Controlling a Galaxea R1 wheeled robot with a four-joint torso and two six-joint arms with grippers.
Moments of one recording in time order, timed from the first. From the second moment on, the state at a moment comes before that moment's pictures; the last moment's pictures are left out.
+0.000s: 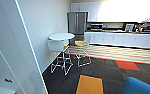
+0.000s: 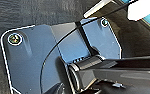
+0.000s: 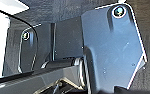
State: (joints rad) left arm 1.44 2.85 -2.34 1.40 0.04 -1.13; right arm -1.57 3.08 -2.71 0.09 0.21 0.02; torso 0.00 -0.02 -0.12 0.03
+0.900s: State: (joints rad) left arm 1.44 2.89 -2.38 1.40 0.04 -1.13; right arm -1.57 3.08 -2.71 0.09 0.20 0.02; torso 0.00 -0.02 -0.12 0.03
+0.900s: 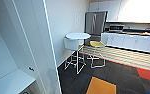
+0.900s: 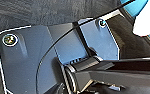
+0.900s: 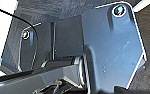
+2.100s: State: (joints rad) left arm 1.46 2.96 -2.50 1.36 0.03 -1.15; right arm -1.57 3.07 -2.74 0.09 0.16 -0.01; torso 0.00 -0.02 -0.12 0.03
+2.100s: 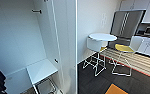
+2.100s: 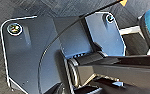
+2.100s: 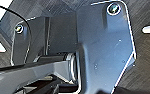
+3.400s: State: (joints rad) left arm 1.47 3.04 -2.59 1.36 0.04 -1.14; right arm -1.56 3.07 -2.74 0.09 0.16 -0.01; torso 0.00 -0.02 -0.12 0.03
